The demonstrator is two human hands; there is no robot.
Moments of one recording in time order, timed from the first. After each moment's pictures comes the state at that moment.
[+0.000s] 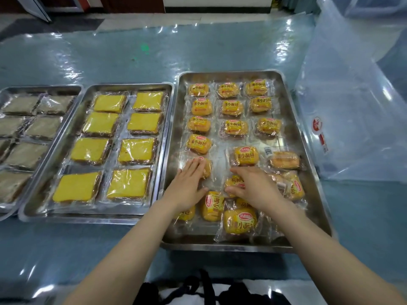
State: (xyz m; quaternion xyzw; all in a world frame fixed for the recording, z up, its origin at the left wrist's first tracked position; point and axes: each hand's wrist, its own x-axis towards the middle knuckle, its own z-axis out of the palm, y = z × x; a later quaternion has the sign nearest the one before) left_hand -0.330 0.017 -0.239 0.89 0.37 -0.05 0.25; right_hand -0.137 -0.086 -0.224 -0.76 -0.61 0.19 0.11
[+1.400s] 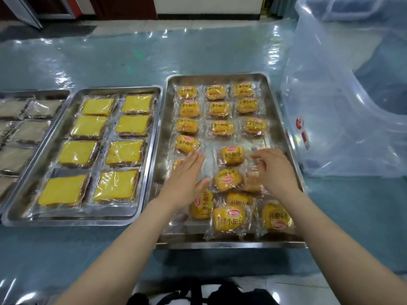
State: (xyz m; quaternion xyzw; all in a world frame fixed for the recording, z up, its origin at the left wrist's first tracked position) left_hand -0.304 0.000 -0.216 0.91 0.35 0.03 0.23; right_hand -0.077 -0.107 -0.213 -0.82 -0.50 0.11 0.24
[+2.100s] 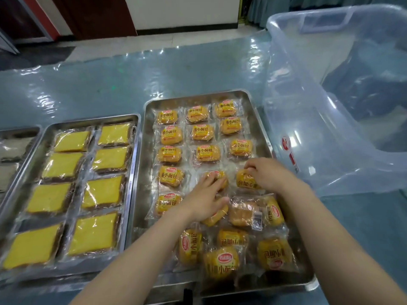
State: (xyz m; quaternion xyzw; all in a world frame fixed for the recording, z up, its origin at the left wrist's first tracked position) left_hand -0.209 0.031 -0.226 0.89 0.28 -0.12 0.34; right_hand -0.004 -0.048 -0.206 -0.83 -0.50 0.25 0.08
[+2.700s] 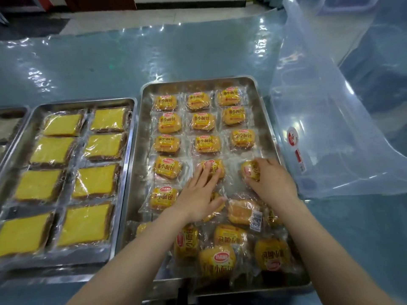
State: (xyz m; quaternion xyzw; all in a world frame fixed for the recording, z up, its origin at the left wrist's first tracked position) left_hand -0.217 0.029 -0.252 0.91 0.28 -0.14 0.26; right_hand -0.025 -0.072 -0.228 -0.88 -0.45 0.13 0.09
